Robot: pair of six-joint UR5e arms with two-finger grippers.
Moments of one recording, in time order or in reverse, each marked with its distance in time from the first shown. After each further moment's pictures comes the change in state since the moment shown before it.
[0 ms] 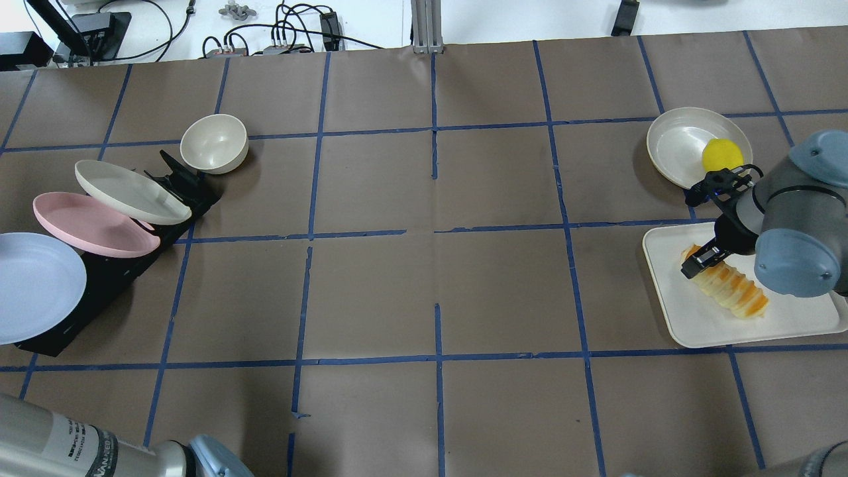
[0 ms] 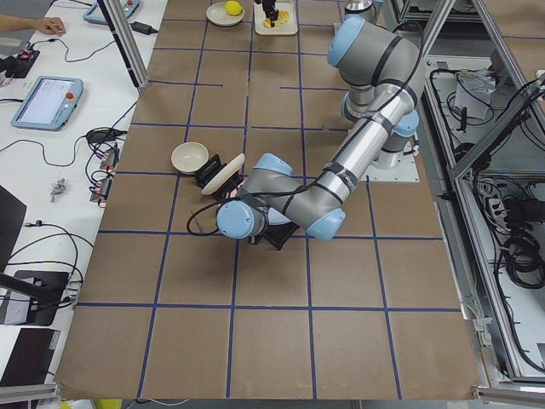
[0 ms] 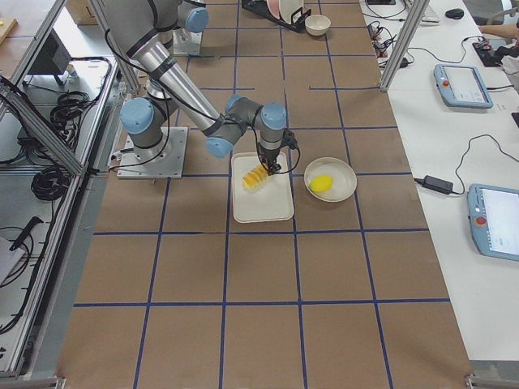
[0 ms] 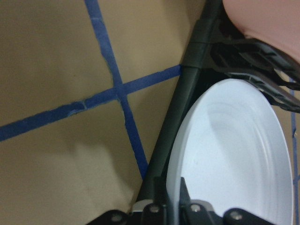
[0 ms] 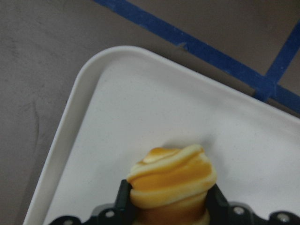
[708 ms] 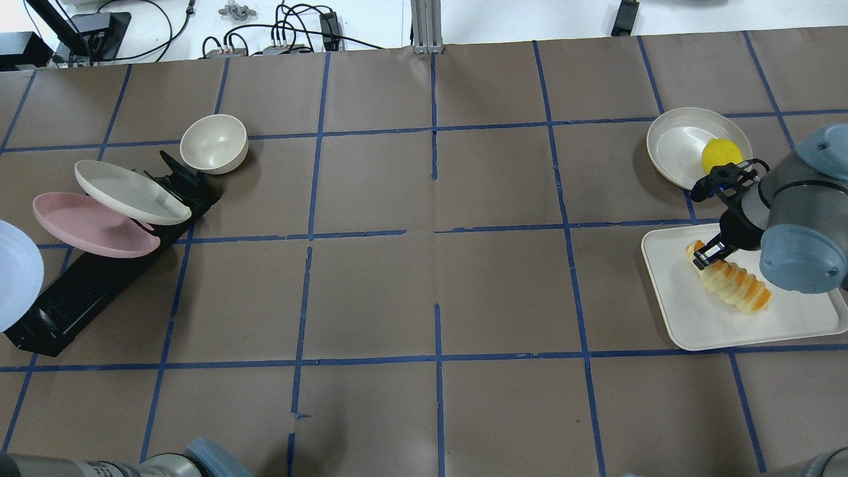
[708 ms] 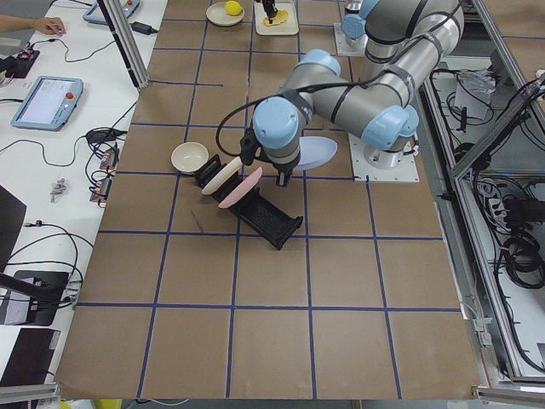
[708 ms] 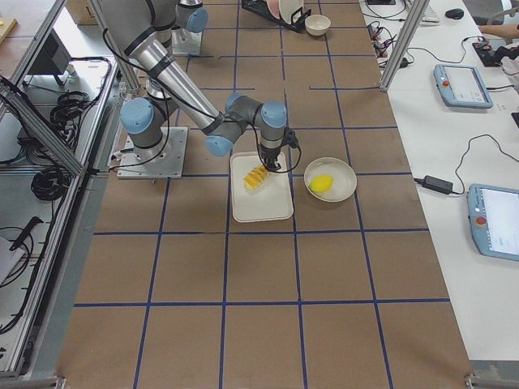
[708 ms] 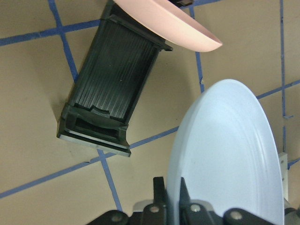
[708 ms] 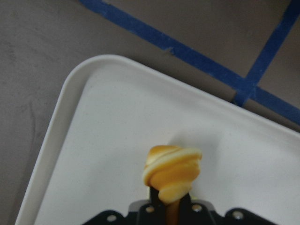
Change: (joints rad) left arm -0.050 0.377 -0.045 -0.219 -0.040 -0.136; right arm -0.002 -0.026 -0.024 0.013 -0.009 0.001
